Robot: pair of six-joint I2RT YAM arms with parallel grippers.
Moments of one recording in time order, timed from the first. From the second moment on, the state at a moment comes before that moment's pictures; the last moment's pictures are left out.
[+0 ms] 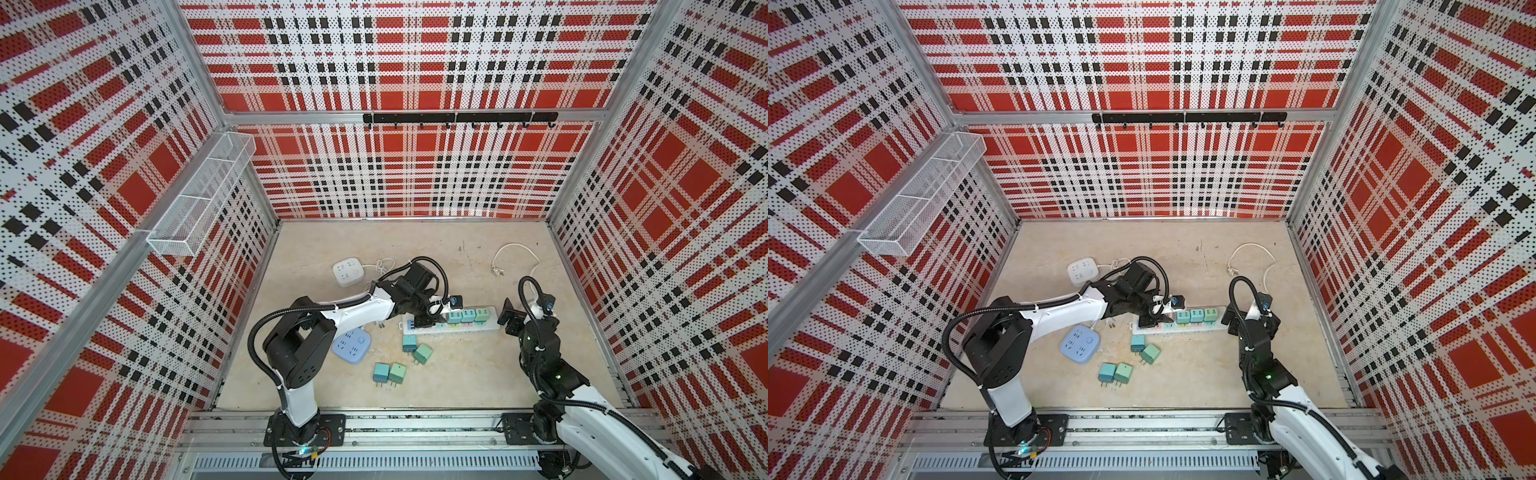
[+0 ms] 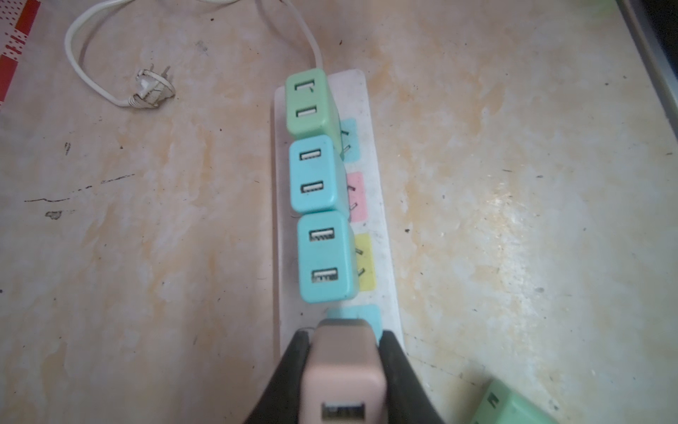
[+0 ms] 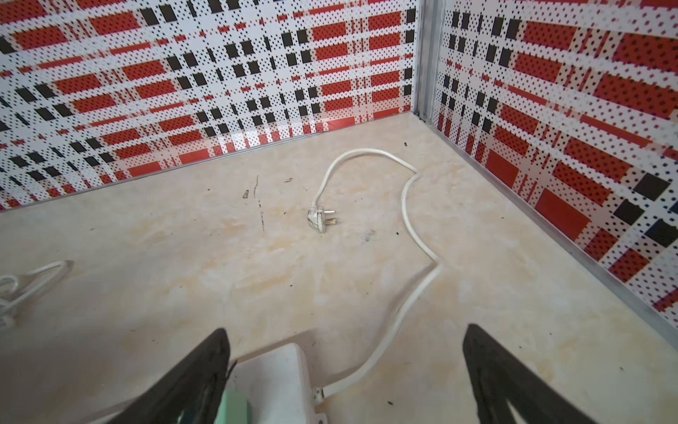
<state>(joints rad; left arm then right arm) -0.79 1.81 1.22 -0.32 0.41 0.80 0.44 0.66 0.20 0.14 0.62 0.33</state>
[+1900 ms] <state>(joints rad) -0.81 1.95 1.33 -0.39 0.34 0.67 0.43 0.73 0.20 0.20 0.58 0.33</state>
